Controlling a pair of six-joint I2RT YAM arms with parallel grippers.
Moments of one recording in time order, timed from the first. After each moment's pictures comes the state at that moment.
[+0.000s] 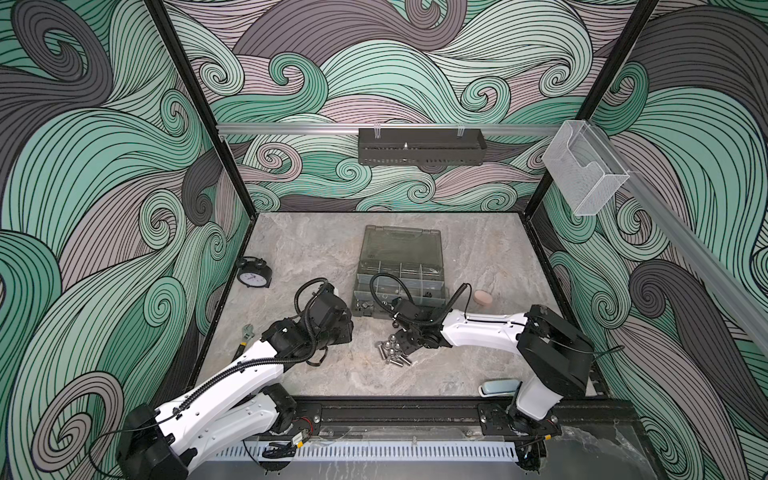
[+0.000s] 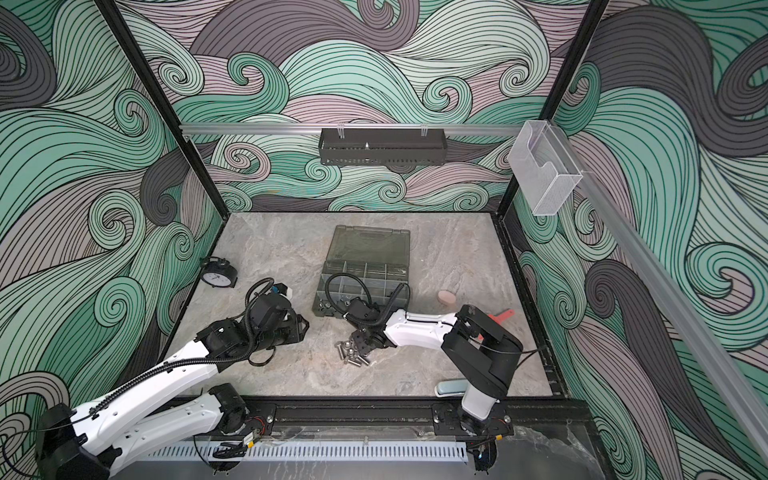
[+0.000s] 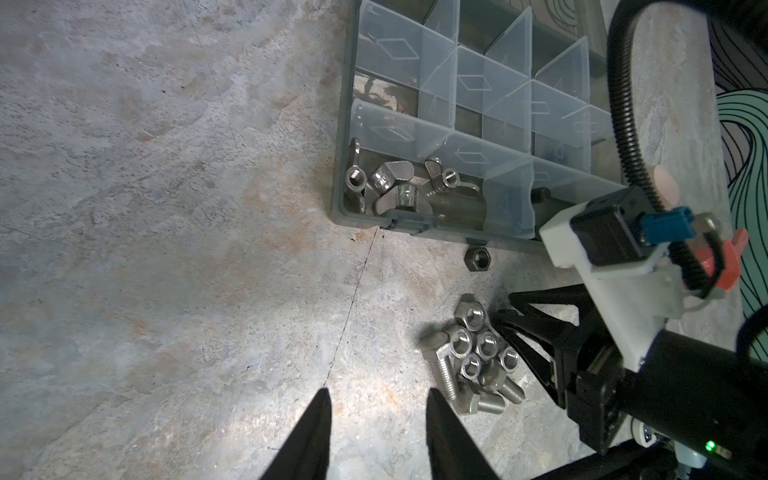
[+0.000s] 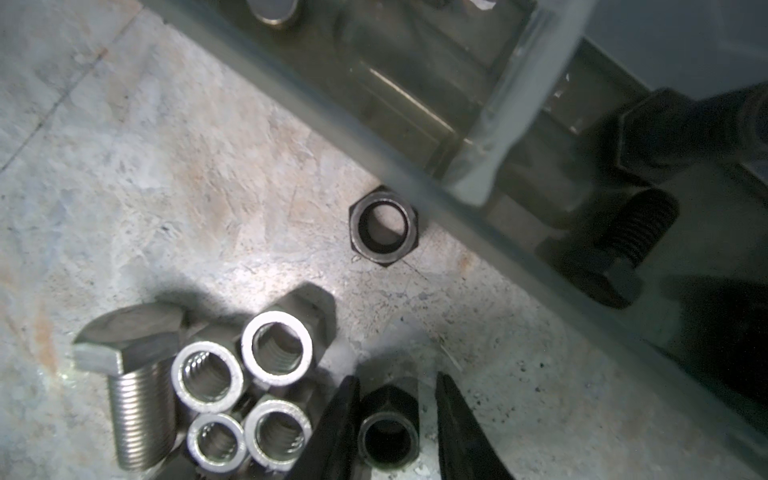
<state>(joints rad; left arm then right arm) -0.73 0.91 0.67 -0.68 -0.12 -0.78 0.99 1.69 0.90 -0.43 0.11 0.42</state>
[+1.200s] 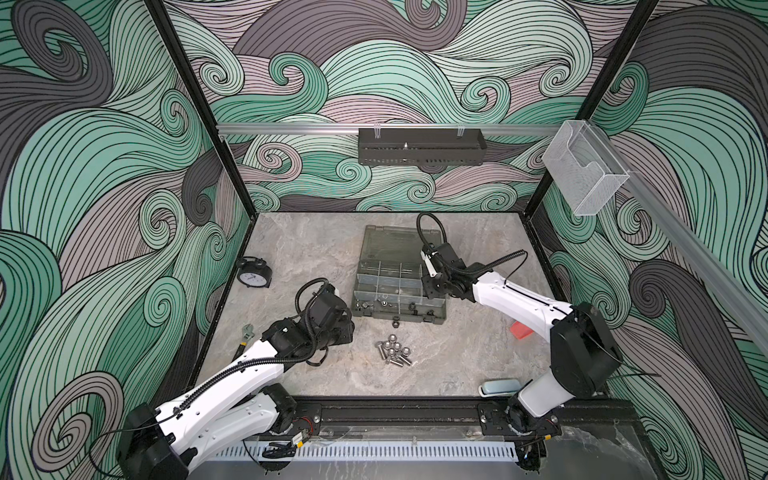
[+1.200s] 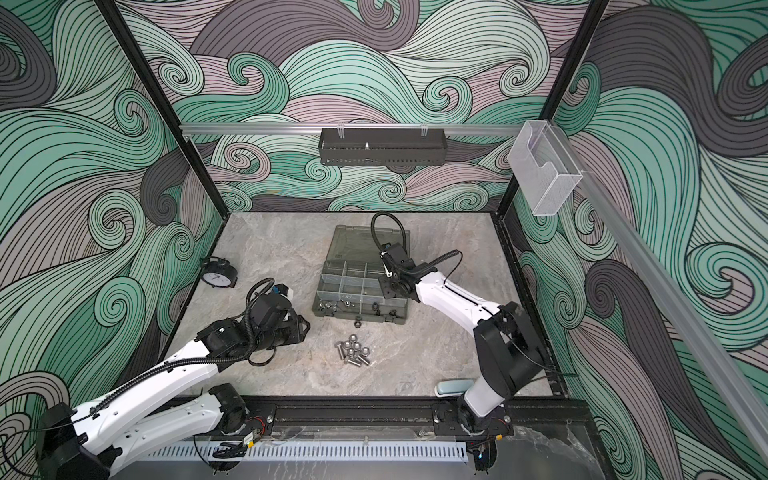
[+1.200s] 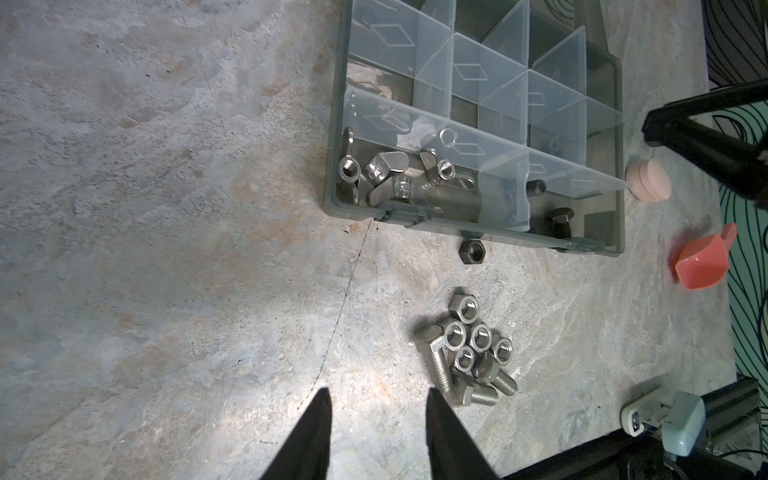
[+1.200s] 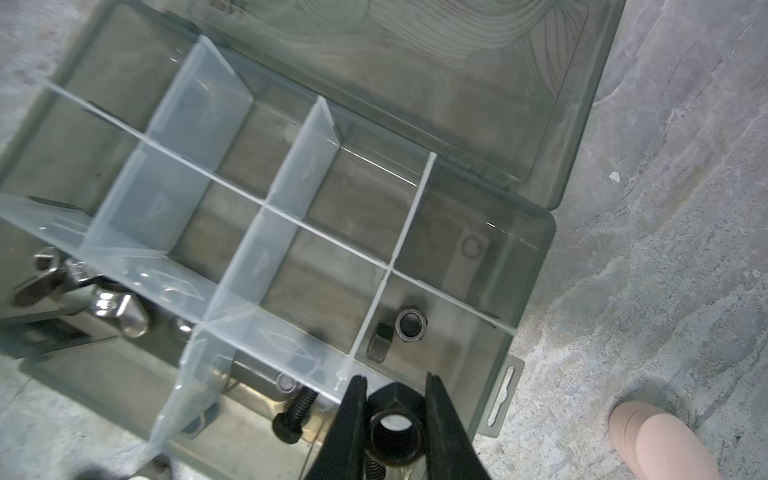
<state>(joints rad) -0.73 0.91 0.67 -0.68 -0.09 -0.79 0.58 1.62 1.11 -0.51 0.13 0.13</state>
